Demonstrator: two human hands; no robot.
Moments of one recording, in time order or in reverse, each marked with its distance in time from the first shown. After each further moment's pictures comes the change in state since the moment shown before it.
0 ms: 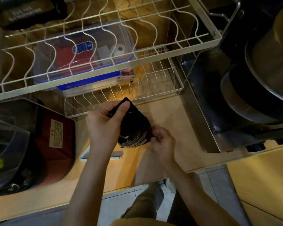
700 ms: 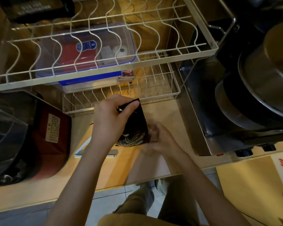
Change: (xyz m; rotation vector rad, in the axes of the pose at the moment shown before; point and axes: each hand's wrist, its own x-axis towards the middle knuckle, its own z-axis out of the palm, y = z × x) left_hand 0.005 0.024 0.004 0.266 -0.142 0.109; right_hand 0.026 -0.034 -0.043 0.025 -0.565 0.074
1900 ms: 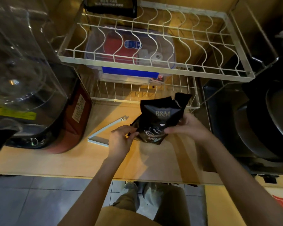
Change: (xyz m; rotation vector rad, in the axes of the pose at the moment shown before) left_hand -0.065 -0.124 0.044 -0.011 0.208 -0.127; right_hand 0.000 -0.090 -0.042 -0.076 -0.210 -0.039
